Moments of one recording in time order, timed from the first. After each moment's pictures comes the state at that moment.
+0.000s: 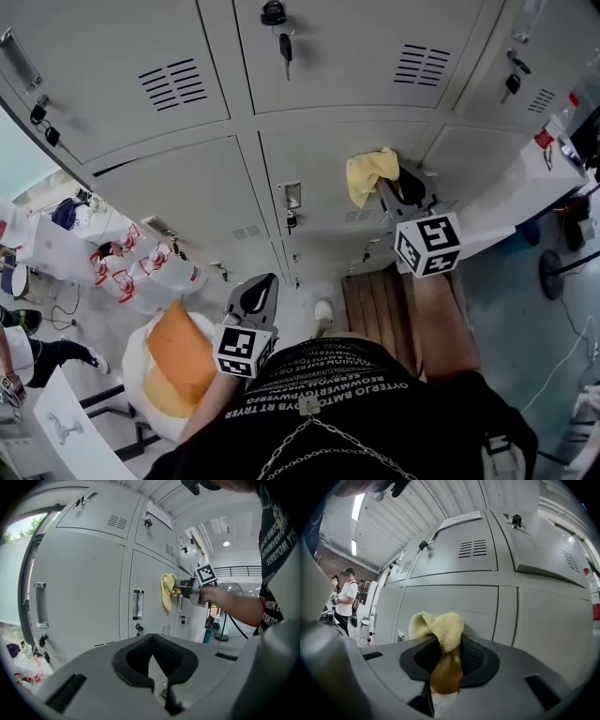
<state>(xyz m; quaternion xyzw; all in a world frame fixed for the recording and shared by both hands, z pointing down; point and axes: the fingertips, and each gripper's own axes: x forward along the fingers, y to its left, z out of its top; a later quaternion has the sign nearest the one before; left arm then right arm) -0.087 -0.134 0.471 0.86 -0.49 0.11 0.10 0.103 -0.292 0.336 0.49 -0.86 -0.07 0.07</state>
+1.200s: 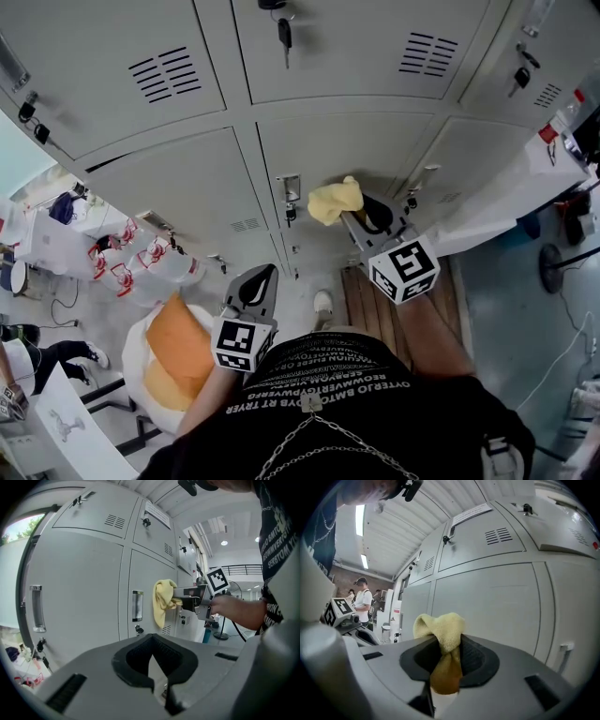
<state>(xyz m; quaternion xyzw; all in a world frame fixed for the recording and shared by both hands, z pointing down) -0.086 -0.141 0.471 0.86 -0.49 0.11 0.09 0.035 -0.243 0.385 0.40 -0.91 -0.03 0.07</state>
